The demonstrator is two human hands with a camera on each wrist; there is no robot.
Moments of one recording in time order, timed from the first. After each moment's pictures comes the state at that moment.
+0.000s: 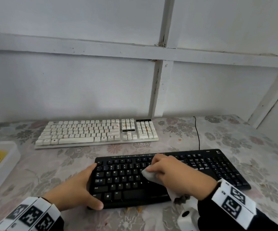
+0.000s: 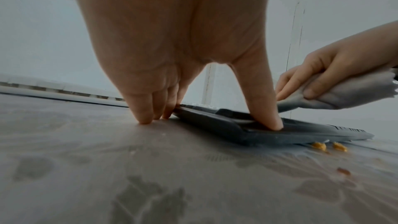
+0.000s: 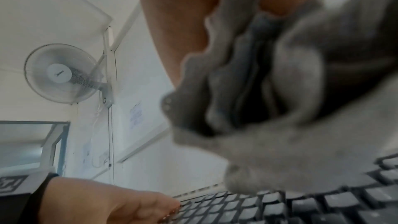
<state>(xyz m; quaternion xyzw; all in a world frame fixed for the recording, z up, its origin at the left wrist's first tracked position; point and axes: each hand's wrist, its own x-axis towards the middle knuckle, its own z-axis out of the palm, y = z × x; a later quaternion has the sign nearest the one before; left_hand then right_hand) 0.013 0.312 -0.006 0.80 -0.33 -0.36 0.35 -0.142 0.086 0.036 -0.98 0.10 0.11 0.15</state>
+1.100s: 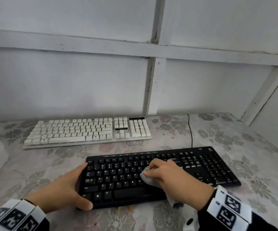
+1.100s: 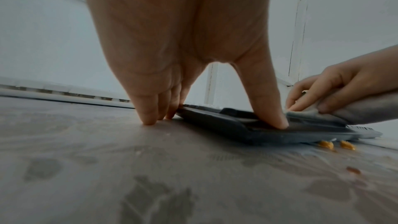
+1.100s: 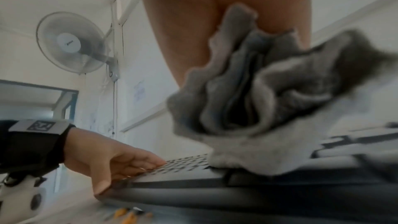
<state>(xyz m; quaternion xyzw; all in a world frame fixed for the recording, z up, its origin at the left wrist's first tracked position) 0.015 0.315 -0.012 0.79 -0.29 -0.39 0.37 -0.162 0.071 0.007 -0.99 0.09 0.08 0.11</state>
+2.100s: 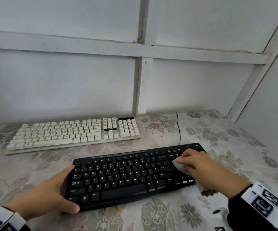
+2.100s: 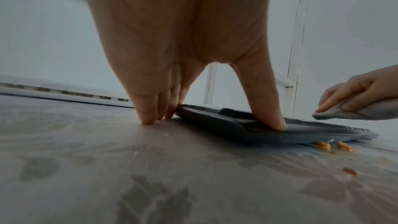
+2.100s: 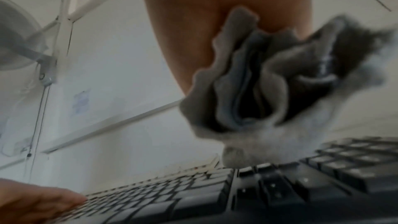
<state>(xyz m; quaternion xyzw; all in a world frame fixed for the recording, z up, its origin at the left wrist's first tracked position) 0.022 0.315 -0.020 0.79 -0.29 -0.39 0.38 -0.230 -0.003 0.028 -0.97 0.23 0.03 0.09</state>
